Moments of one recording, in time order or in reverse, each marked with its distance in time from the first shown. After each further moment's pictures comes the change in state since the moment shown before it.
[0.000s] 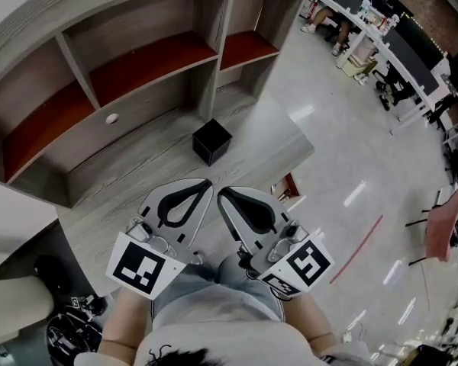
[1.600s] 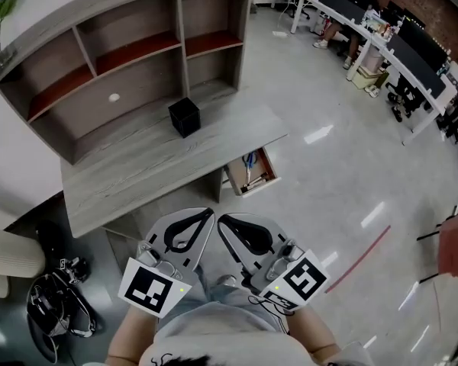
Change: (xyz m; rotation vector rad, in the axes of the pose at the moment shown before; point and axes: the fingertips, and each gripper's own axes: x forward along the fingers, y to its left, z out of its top) left arm -0.005 -0.285 0.004 0.039 0.066 0.142; right arm -0.278 0.051 0.002 0.031 -0.017 0.161
